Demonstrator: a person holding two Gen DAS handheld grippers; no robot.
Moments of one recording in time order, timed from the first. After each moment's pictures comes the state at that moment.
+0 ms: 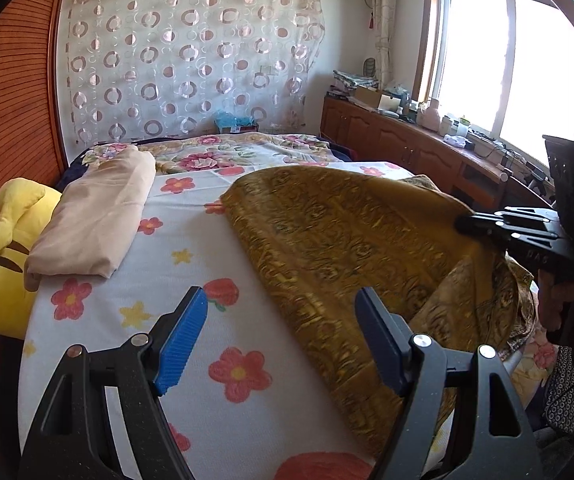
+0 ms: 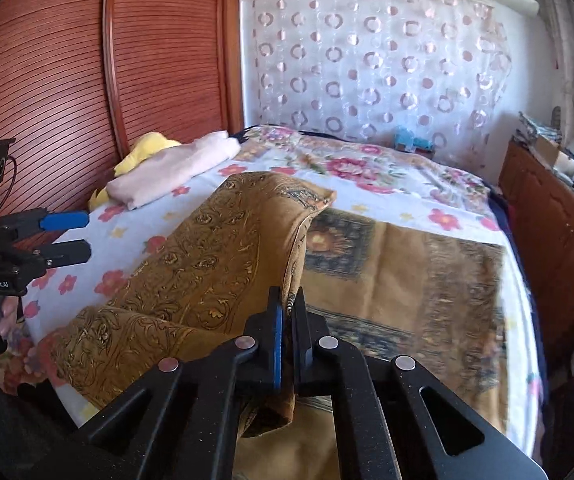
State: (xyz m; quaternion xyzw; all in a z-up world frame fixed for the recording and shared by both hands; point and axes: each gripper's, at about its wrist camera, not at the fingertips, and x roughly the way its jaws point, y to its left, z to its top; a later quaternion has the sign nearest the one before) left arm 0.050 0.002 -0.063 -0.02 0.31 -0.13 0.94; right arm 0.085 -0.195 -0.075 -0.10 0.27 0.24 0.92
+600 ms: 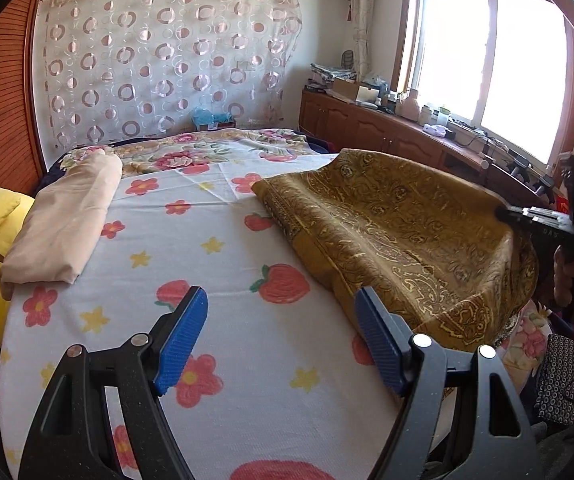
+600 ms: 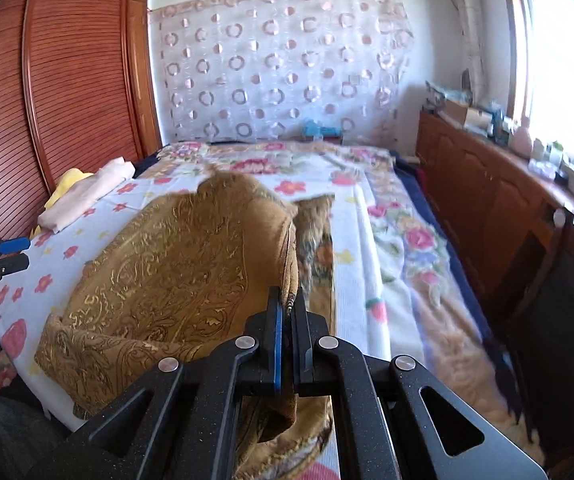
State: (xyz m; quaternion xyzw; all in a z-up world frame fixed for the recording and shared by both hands) left arm 0.053 -0.027 -0.063 -0.01 0.32 -0.17 0.93; right arm 0.025 -0.299 -0.073 -0.04 0.28 0.12 0.95
